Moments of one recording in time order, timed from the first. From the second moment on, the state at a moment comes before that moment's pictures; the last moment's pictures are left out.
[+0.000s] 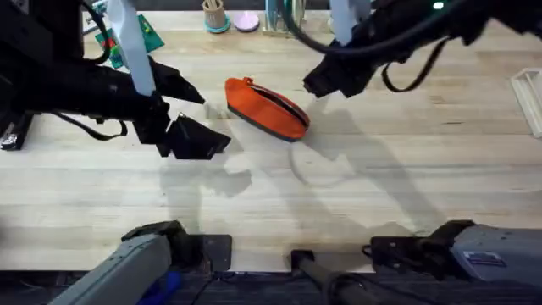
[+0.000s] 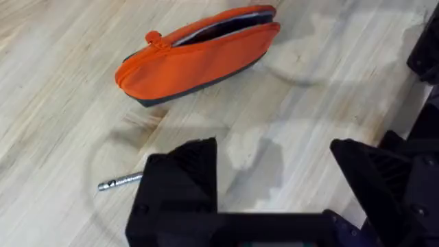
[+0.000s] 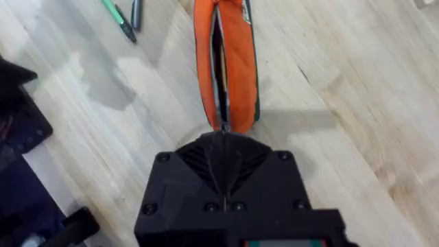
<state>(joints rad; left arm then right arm) 0.20 1.15 1.12 -1.34 0.72 1.01 0.56 1.47 1.44 -1.01 -0.24 -0.31</state>
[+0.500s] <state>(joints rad) 0.20 1.15 1.11 -1.34 0.74 1.01 0.59 1.64 1.47 -1.01 -0.24 -0.37</state>
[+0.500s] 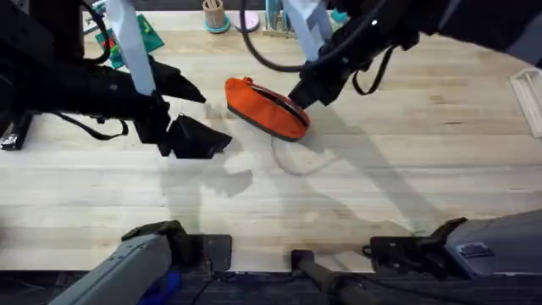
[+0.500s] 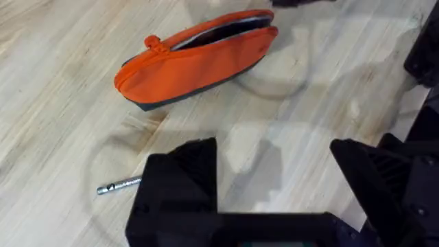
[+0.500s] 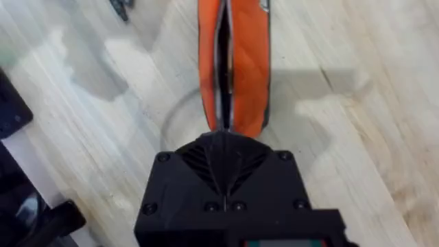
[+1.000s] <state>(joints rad) 0.20 1.15 1.11 -1.34 0.74 0.96 0.62 1.72 1.47 -0.99 -0.25 -0.39</state>
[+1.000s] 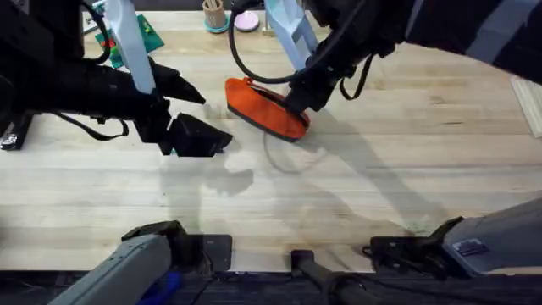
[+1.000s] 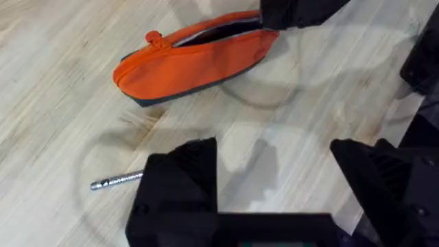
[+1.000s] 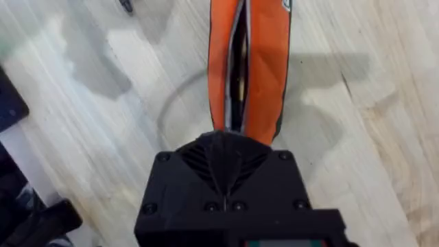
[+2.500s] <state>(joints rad) 0.20 1.14 1.11 -1.36 0.74 0.95 0.61 1.87 1.47 -0.82 -0.26 -0.45</state>
